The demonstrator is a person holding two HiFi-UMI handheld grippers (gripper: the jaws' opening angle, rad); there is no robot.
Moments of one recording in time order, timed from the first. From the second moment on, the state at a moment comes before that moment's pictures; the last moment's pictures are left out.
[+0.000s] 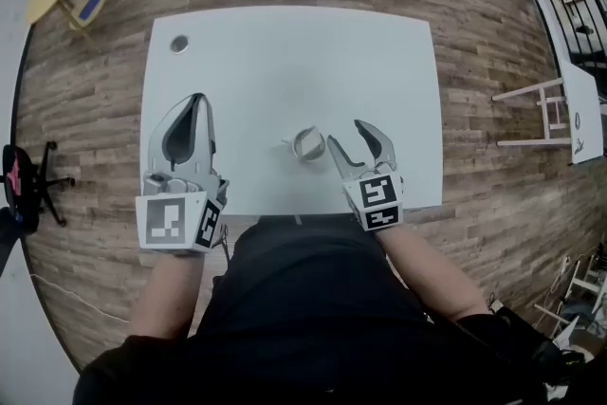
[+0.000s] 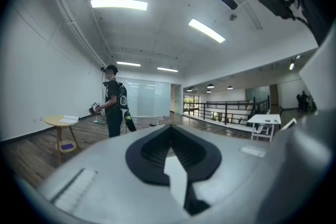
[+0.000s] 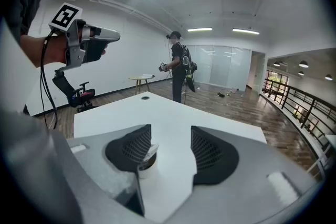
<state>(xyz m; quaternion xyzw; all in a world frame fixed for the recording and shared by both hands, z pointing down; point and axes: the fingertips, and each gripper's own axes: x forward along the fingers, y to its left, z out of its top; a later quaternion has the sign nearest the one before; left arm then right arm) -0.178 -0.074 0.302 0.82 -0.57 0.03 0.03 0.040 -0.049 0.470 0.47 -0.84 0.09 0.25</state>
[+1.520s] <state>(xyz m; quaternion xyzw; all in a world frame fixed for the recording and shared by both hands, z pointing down) -0.207 -0.080 0.274 0.82 -0.57 0.01 -0.02 0.124 -0.100 0.364 0.63 -0.77 0.01 0.10</state>
